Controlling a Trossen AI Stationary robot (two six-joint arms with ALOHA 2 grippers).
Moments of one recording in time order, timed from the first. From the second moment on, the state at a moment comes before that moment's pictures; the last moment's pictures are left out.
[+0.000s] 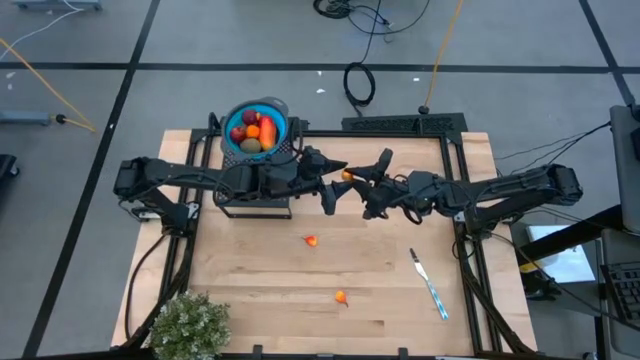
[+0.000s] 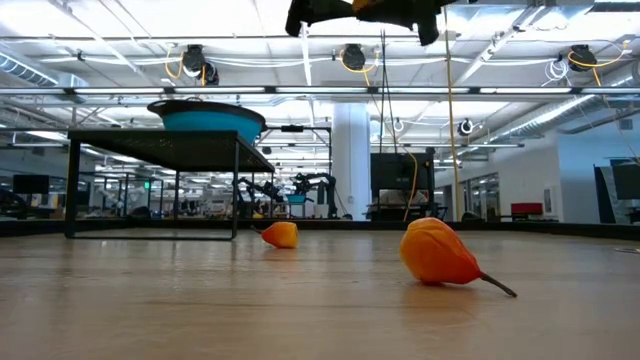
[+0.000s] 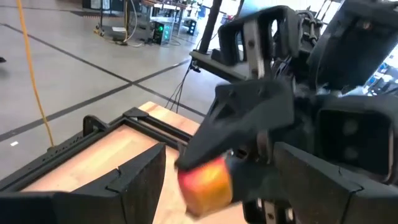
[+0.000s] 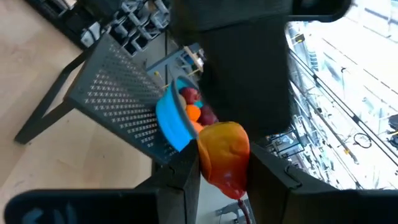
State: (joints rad) left arm 0.00 1.58 1.32 0.15 -0.26 -0.32; right arm 0.08 1.21 0.87 0.31 0.47 -0.96
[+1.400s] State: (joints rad) left arm 0.00 1.58 1.32 0.10 -0.26 -0.35; right arm 0.08 1.22 0.87 0.35 0.47 -0.96
